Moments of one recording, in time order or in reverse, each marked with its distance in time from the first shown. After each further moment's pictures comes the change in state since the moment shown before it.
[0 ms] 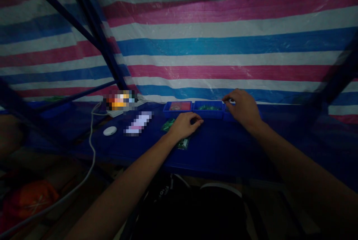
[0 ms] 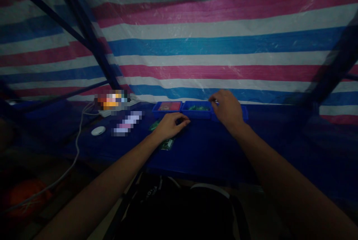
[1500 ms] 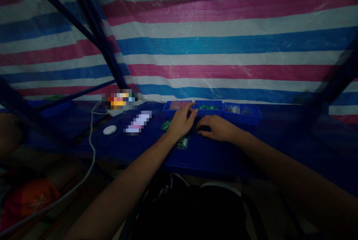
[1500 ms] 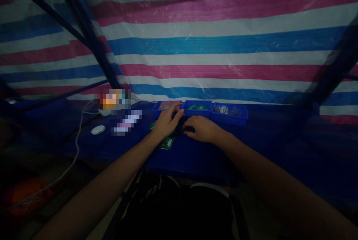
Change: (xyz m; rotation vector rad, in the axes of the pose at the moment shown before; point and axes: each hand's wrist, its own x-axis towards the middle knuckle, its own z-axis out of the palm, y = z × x) left_hand 0.001 0.003 -0.001 -0.103 0.206 -0.060; right_hand -0.031 -0.064 0.038 0.278 -0.604 -0.431
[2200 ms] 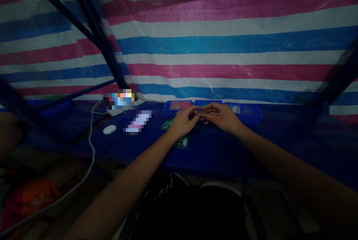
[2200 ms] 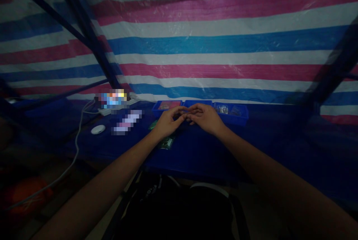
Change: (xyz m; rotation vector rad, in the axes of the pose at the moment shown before) left_hand 0.000 -0.007 0.006 -0.173 -0.099 -0.029; right_hand 0.006 0.011 -0.003 0.926 0.418 0.403
